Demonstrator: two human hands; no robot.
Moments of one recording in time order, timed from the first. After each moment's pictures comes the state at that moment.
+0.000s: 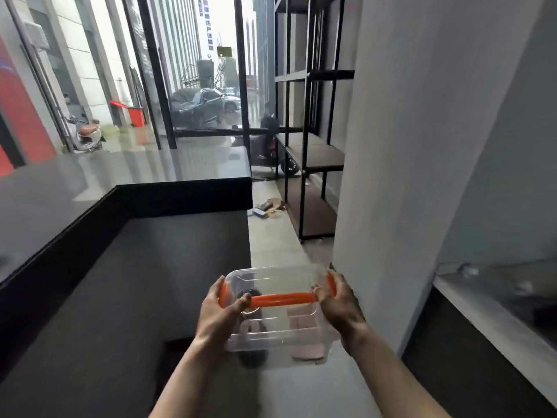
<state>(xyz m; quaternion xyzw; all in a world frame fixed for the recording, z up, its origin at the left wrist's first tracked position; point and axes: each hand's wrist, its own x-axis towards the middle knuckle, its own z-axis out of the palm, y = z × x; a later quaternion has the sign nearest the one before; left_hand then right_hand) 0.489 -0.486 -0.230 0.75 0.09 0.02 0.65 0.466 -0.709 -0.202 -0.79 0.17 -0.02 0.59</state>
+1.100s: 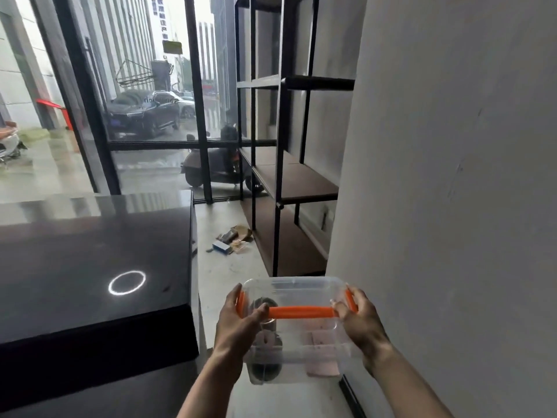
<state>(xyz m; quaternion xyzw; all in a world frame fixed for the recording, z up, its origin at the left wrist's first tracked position) 1.052 -0.614 -0.220 0.71 0.00 -0.03 0.71 1.006 -0.827 -0.210 -0.78 0.24 -0.10 0.57</state>
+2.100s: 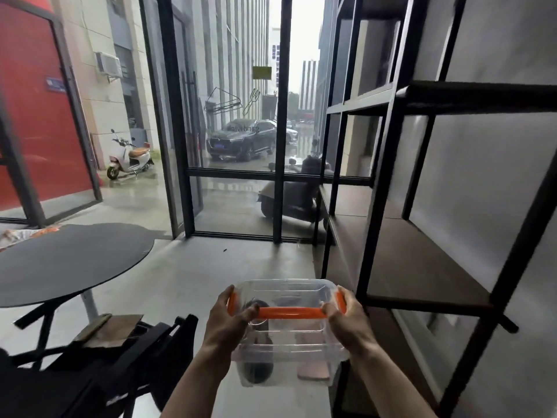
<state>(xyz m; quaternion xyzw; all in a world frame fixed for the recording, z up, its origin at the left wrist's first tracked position) 1.736 -0.664 -0.215 0.71 0.13 0.12 0.68 1.766 -0.880 -0.202 -0.81 0.05 0.00 0.59</state>
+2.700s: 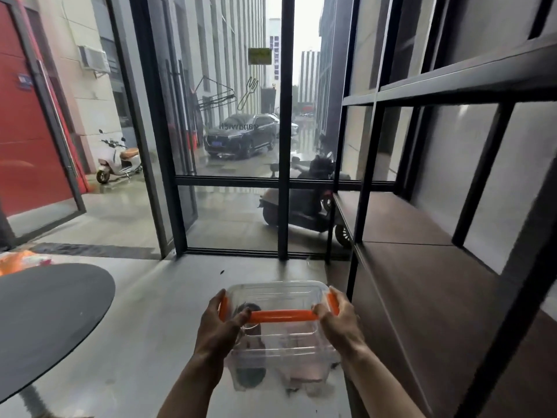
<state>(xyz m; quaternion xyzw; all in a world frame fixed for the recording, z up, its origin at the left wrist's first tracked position) 2.206 -0.548 -0.221 0.72 0.16 0.12 0.66 2.238 -0.764 -0.204 -0.82 0.07 0.01 0.56</state>
